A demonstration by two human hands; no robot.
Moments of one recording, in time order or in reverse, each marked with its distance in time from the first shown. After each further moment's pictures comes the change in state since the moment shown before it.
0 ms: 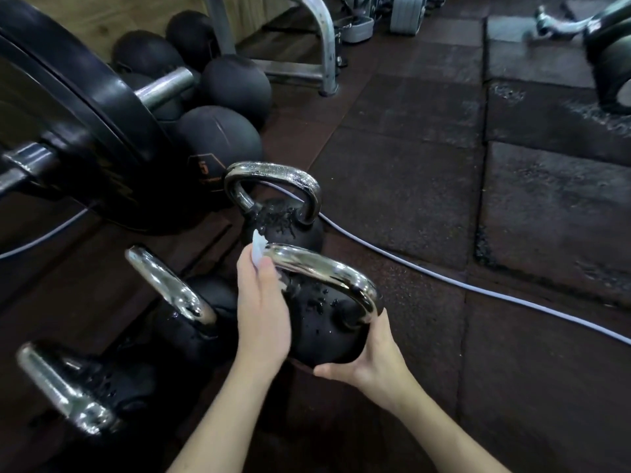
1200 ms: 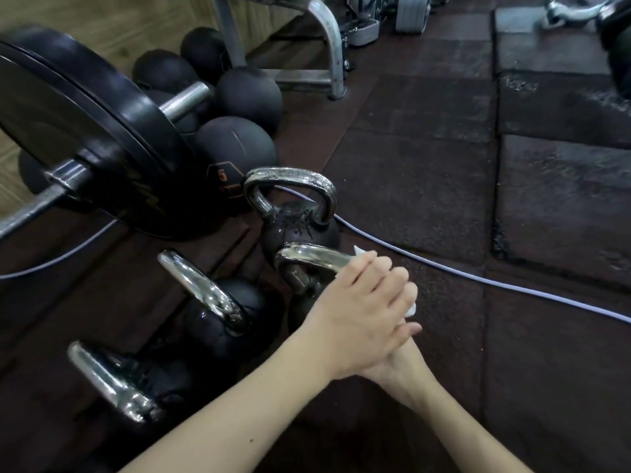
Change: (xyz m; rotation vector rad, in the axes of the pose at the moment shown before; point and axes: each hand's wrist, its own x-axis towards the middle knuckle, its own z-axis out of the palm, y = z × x) left_hand -0.015 0.028 0.030 1.091 -0.509 1.203; right_hand -0.003 0.002 0.008 -0.190 -0.130 0.024
